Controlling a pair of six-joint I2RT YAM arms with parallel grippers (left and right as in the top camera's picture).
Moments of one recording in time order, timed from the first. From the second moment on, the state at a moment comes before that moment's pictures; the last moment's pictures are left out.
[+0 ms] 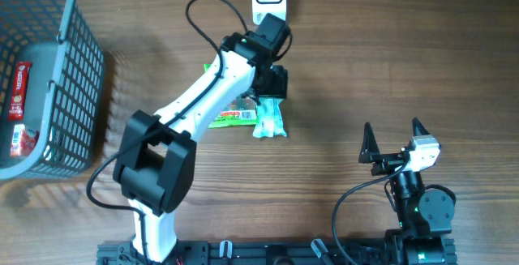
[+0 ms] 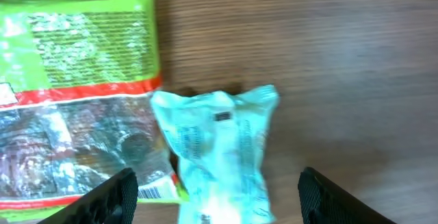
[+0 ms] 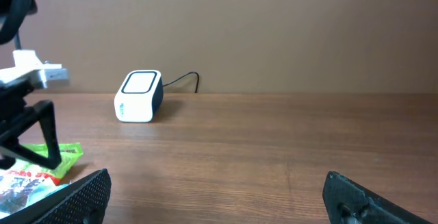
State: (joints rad) left arm -0.56 2.01 1.62 -0.95 0.04 -0.48; right arm 0.04 0.02 0.01 0.00 -0.06 0.04
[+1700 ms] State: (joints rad) left arm -0.36 1.86 1.36 -0.72 -0.08 -0.39; right arm 0.04 0.02 0.01 0.00 -0.06 0.04
